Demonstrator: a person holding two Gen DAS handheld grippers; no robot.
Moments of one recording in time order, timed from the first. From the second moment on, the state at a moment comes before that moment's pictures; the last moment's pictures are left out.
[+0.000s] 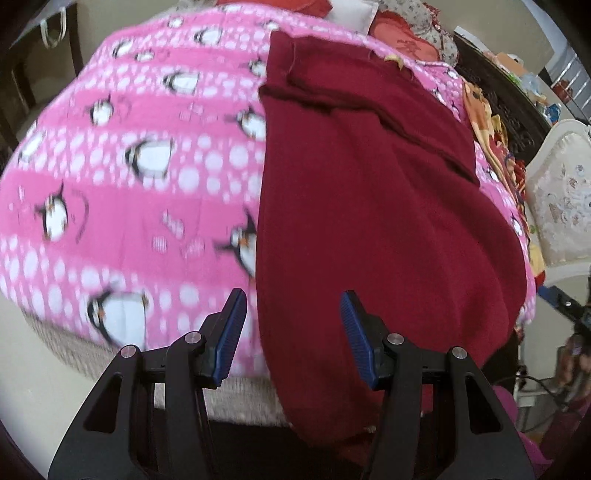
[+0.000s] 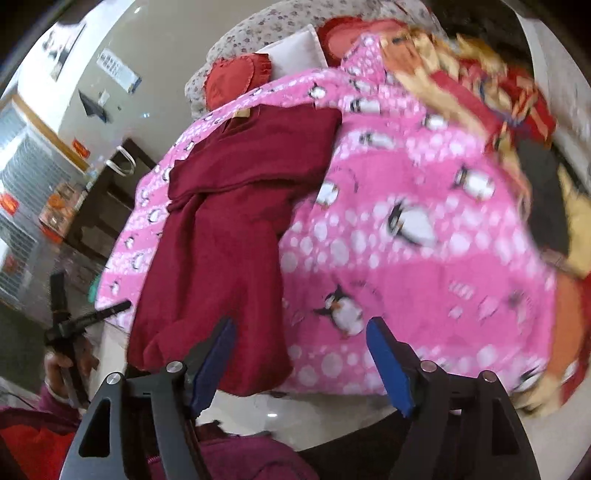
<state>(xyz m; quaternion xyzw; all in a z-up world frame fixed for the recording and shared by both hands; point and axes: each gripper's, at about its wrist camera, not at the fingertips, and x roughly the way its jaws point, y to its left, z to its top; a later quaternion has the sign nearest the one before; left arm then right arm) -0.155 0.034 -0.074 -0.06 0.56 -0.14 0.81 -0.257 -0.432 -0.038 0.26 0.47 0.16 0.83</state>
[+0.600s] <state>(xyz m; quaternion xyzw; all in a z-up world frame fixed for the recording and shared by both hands) -0.178 0.023 -0.105 -0.11 0.57 -0.17 0.80 -0.239 -0.390 -0.093 0.31 0.46 0.27 0.78</state>
